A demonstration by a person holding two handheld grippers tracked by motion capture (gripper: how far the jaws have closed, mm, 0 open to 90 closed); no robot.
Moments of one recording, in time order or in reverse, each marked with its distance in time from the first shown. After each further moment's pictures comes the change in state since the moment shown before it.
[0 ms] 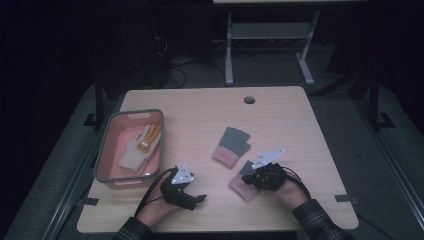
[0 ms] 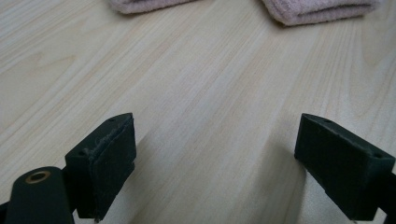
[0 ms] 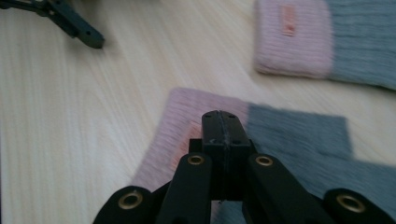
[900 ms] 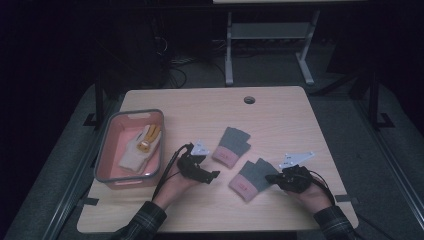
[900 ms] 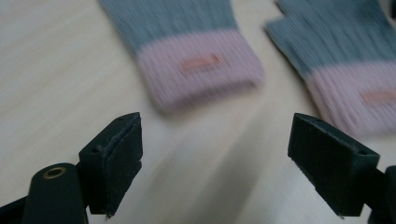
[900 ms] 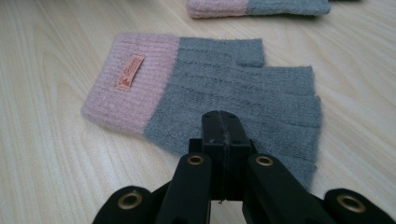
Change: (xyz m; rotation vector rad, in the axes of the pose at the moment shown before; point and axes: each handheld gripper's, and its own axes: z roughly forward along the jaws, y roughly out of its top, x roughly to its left) left arm 0.033 0.073 0.035 0.016 0.038 -0.076; right arm -0.023 -0.046 -0.040 -0.016 -0.092 0.106
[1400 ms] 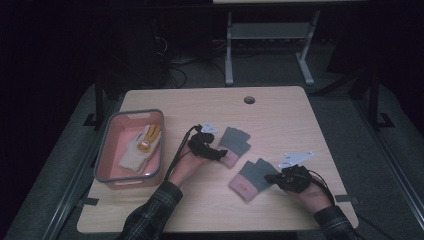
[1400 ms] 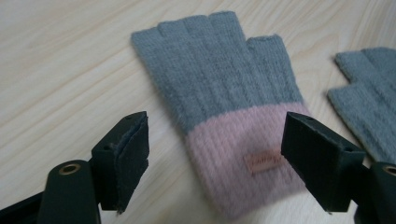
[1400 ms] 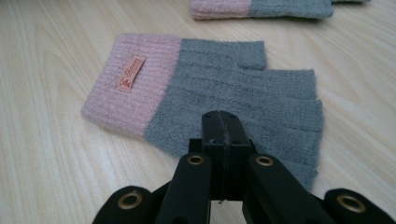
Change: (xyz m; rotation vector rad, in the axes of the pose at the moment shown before) left arm 0.034 0.037 0.043 -0.023 -0.002 -0.073; right arm -0.001 0.002 0.001 0.001 0.002 -0.019
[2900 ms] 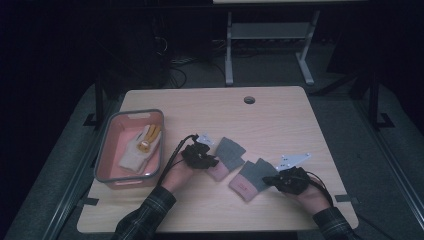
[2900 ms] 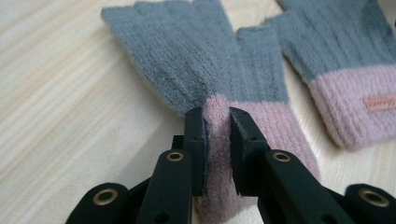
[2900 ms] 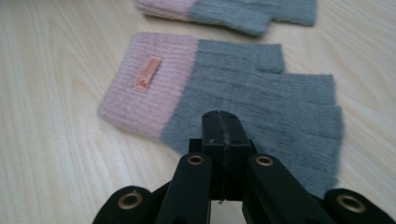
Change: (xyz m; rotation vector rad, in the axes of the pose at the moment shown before) left arm -0.018 -0.019 -0.034 0.126 -0.095 0.083; right arm 0.008 0.002 0.002 0.005 0.022 -0.024
